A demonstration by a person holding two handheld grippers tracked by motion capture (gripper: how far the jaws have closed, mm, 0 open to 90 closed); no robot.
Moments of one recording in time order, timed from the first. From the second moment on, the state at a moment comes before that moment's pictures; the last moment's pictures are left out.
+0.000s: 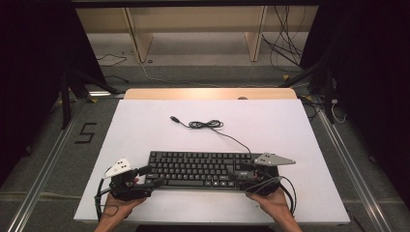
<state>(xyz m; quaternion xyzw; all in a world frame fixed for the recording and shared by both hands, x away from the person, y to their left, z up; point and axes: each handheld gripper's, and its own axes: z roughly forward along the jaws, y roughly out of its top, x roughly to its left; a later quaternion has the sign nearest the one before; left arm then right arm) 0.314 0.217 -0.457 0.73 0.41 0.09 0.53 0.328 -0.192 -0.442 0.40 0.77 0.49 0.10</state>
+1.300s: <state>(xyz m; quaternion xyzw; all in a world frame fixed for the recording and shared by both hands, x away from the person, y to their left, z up) 0.313 0.215 -0.458 0.74 0.41 0.09 0.53 0.303 -0.228 -0.446 0.39 0.75 0.52 0.14</state>
